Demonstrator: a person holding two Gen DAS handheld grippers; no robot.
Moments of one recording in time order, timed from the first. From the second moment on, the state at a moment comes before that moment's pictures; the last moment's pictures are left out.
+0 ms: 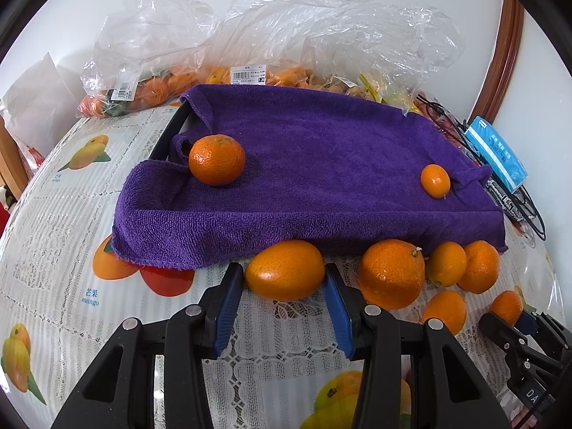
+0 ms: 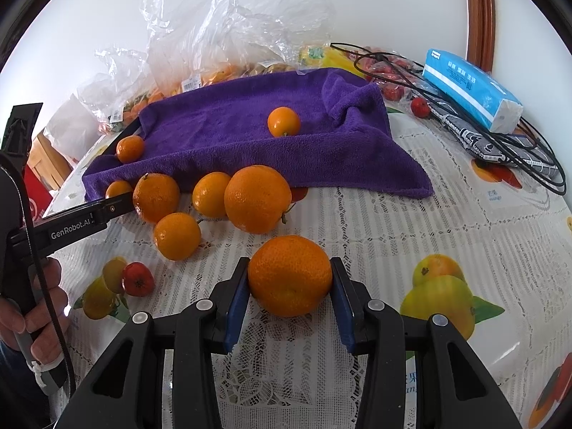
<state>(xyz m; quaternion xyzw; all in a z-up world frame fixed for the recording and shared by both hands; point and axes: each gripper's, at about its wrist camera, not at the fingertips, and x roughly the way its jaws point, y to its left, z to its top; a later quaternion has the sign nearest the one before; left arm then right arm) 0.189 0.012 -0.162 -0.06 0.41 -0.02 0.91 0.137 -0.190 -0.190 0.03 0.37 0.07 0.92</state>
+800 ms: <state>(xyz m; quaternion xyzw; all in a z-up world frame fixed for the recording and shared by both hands) 0.146 0.026 -0.145 -0.07 0.40 -0.03 0.91 0.113 -0.189 -0.158 0.05 0.32 0.07 0.94</state>
